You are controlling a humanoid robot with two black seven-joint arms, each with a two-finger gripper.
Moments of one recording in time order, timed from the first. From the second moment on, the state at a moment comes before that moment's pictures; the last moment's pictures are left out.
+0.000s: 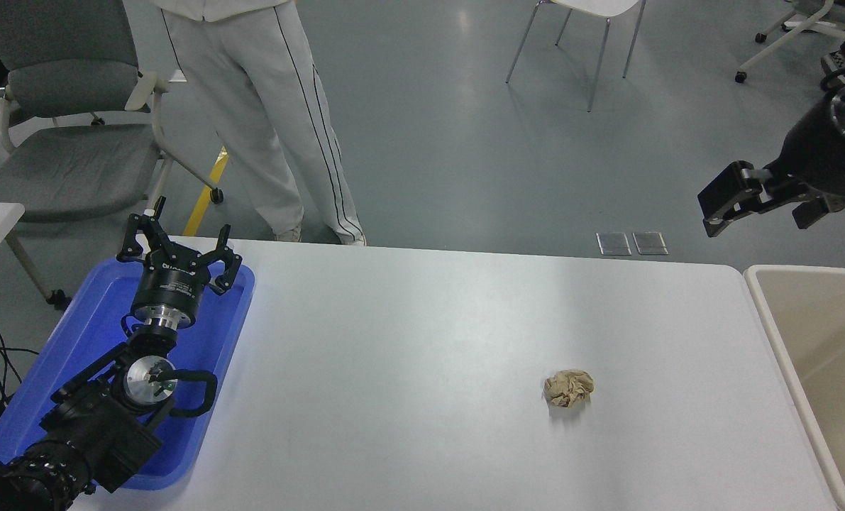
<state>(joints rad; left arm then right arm) -0.62 0.18 -0.87 -0.41 -0.09 -0.57 -0.51 2.35 -0.46 -1.37 1.35 -0.41 0.79 0.04</state>
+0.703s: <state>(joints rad) -0.62 0.18 -0.87 -0.41 -0.09 -0.57 -0.51 2.35 -0.46 -1.37 1.35 -0.41 0.79 0.04</state>
